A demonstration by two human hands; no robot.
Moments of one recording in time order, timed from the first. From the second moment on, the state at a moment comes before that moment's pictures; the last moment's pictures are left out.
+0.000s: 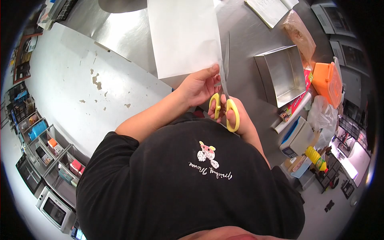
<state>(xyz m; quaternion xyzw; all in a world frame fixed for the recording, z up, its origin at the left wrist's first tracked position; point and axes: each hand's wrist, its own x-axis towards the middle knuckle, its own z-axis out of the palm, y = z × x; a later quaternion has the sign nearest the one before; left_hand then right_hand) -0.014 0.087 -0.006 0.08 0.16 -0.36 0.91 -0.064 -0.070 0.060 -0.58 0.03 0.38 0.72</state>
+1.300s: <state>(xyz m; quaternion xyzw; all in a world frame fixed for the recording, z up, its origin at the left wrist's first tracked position) -0.010 0.083 -0.007 0.14 0.15 -0.40 0.89 -0.068 -0.071 0.055 -0.59 0.02 0.32 0.74</state>
